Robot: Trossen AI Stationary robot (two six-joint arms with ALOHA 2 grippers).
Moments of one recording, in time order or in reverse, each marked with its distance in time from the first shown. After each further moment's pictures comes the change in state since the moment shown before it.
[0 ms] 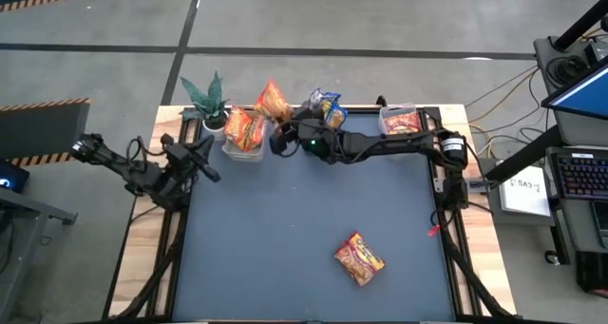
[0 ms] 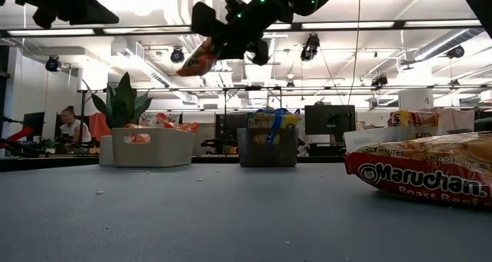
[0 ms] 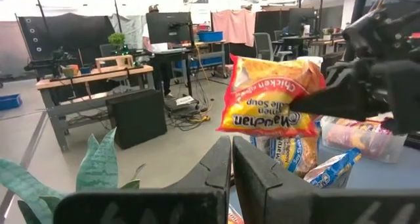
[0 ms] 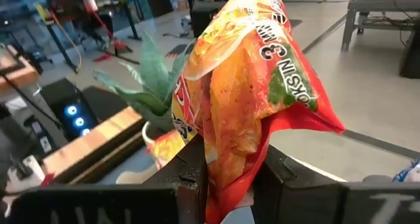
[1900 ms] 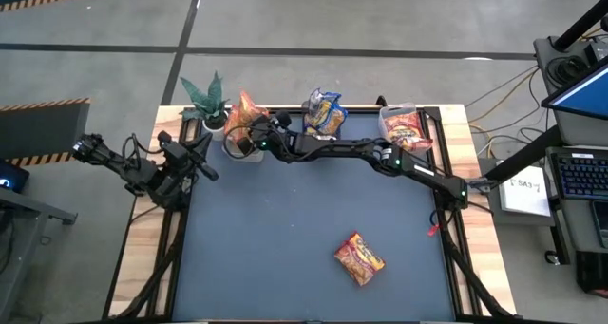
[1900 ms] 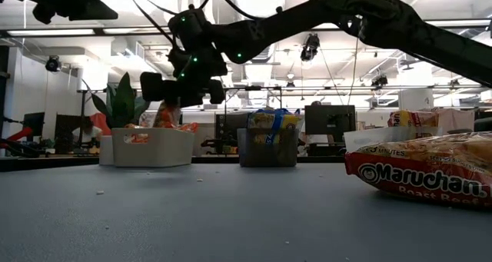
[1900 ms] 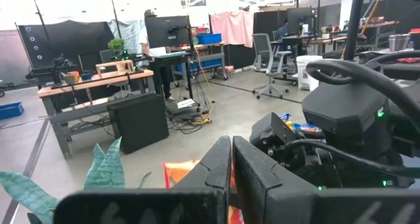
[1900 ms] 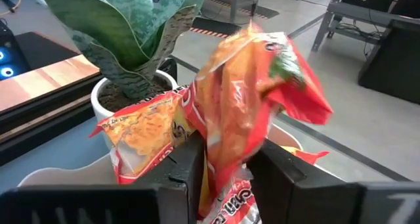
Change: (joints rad) left arm 0.000 -0.016 0.023 -0.005 0.008 0.071; right arm -0.046 0.635 0.775 -0.279 0.058 -0.150
